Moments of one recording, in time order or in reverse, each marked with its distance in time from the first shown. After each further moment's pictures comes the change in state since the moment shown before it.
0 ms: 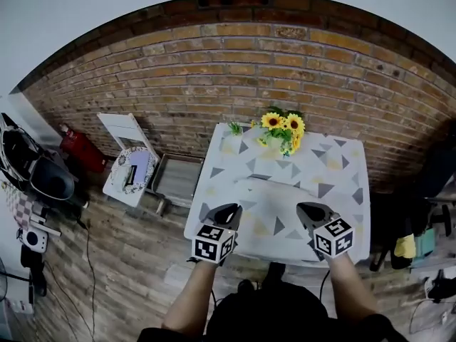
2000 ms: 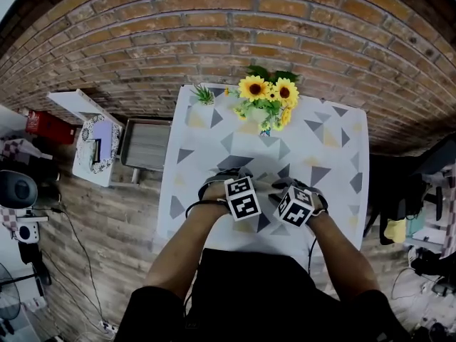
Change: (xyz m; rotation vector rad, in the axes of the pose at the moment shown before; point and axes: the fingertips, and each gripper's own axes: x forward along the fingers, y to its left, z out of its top) left arm 0.208 -0.026 -0.090 0.821 0.717 -0.470; right arm 0.132 -0.061 -0.133 -0.478 0.733 0.228
